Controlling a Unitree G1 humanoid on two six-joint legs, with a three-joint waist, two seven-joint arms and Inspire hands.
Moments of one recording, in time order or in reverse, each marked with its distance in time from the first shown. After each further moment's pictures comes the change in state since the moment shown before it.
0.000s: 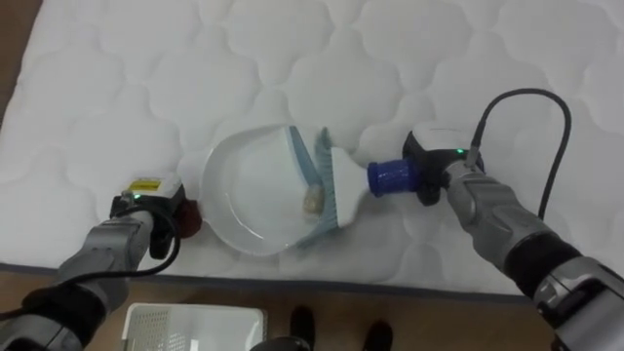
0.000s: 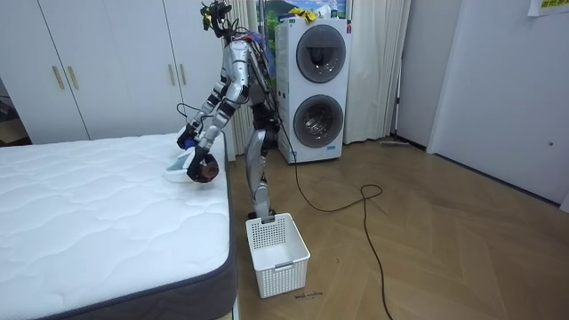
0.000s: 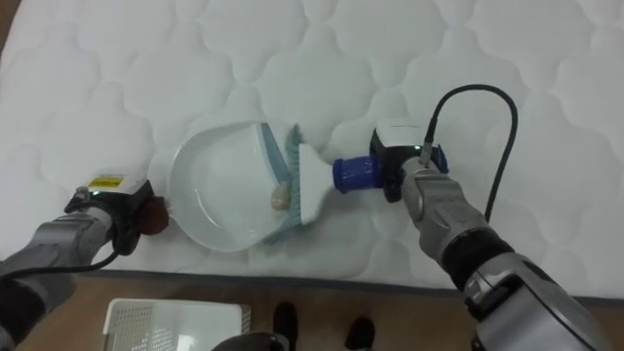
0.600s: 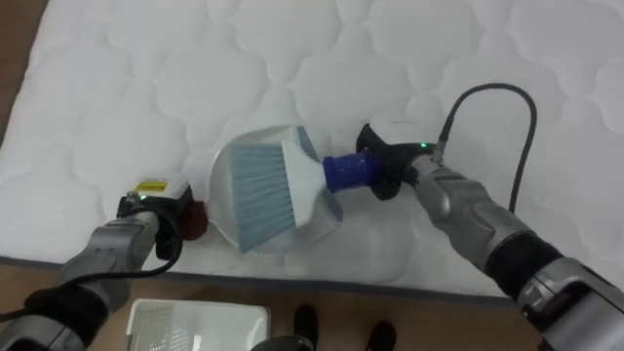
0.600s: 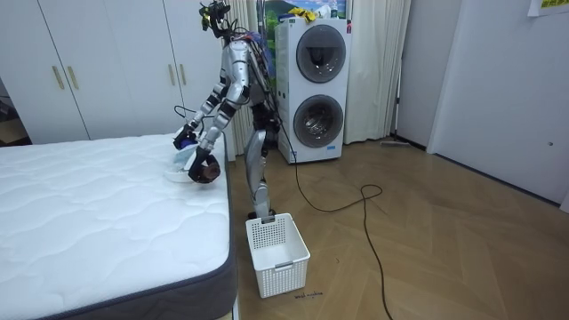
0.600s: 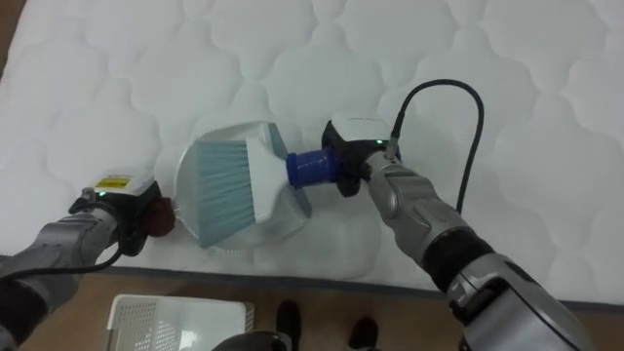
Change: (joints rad) left arm 0.003 -0.008 0.001 0.000 -0.001 -0.034 0.000; right arm 0.007 0.036 0.003 -0.090 0.074 -0.085 0.005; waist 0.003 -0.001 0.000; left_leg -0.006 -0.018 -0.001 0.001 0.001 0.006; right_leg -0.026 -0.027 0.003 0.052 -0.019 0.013
